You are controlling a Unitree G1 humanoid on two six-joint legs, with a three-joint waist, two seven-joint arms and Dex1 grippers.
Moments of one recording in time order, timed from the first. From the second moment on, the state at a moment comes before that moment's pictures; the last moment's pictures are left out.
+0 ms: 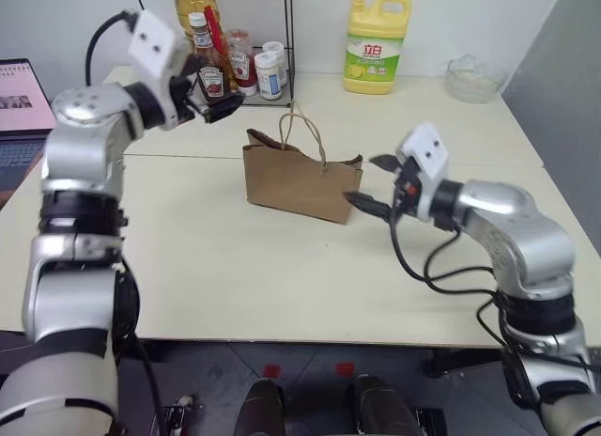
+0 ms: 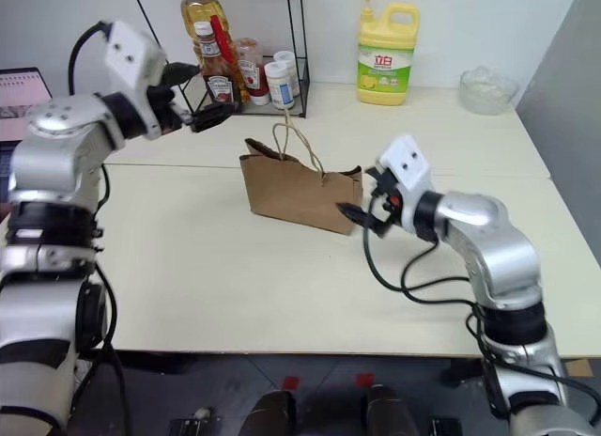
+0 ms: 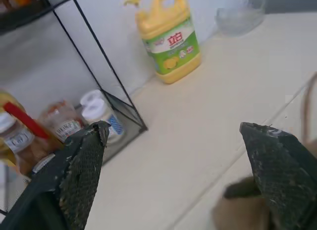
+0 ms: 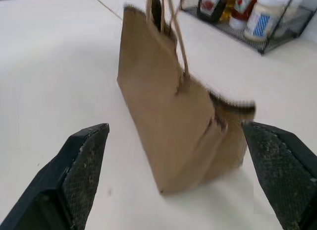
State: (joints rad) left arm -1.21 0.68 -0.09 0.75 -0.08 0.12 -0.80; right arm -0.55 -0.49 0.02 -0.44 0.28 0.95 0.72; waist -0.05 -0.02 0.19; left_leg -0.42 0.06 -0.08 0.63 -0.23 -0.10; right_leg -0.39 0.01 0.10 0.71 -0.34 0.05
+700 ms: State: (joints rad) left arm -0.98 0.77 -0.23 0.57 0.05 0.14 -1.33; right arm -0.39 -0.46 0.08 -0.38 0.25 0.84 0.52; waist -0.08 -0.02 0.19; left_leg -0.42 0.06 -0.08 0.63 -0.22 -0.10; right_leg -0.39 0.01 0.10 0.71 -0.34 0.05
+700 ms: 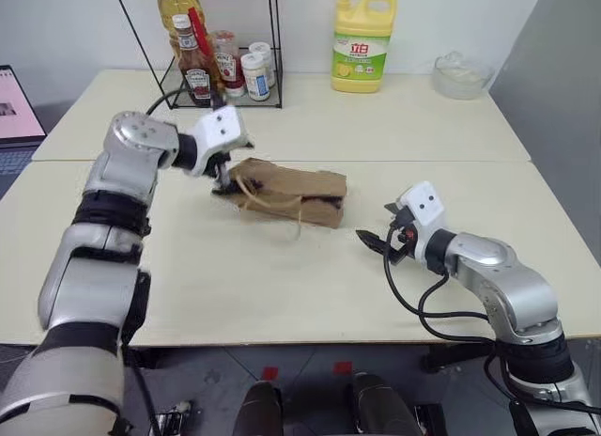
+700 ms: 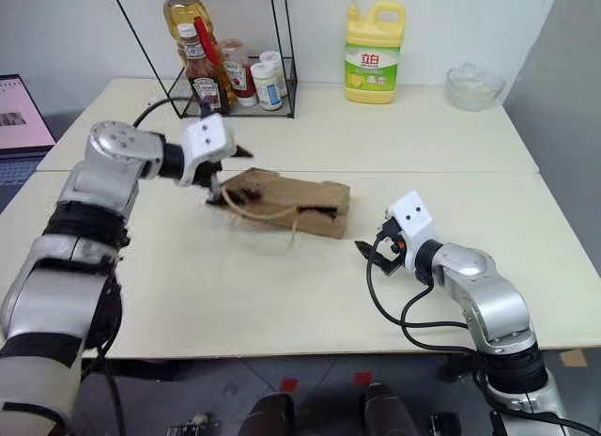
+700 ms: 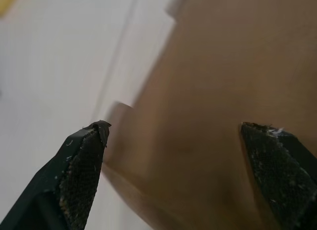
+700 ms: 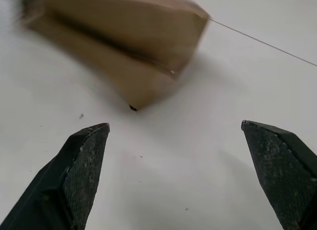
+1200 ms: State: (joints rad) left arm -0.59 0.90 -0.14 -0.06 -0.09 0.33 -1.32; right arm -0.35 -0.51 0.10 -0.32 0.25 0.73 0.57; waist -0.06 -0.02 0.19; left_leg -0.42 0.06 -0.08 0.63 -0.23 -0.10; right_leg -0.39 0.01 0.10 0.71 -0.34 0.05
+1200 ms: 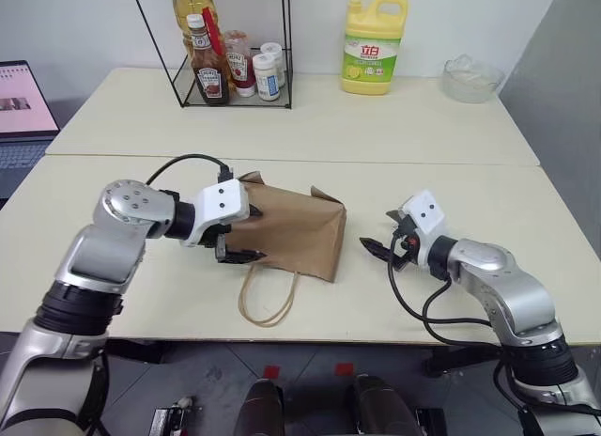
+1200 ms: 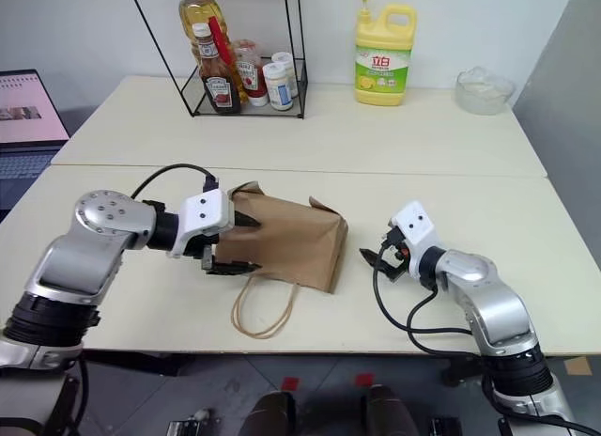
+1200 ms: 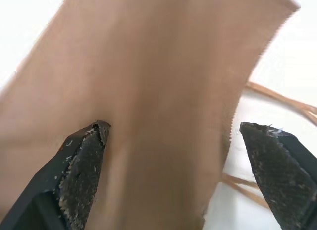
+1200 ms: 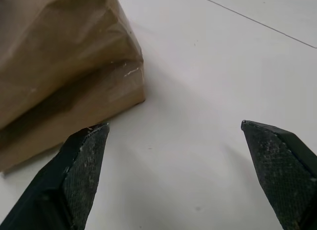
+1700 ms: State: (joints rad) left arm -0.58 0.95 -0.19 0.16 -0.07 -0.28 -1.50; right arm -0.23 -0.59 0.14 -0.38 0.21 0.50 0.68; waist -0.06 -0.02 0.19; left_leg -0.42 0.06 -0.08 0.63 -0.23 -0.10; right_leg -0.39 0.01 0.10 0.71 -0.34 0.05
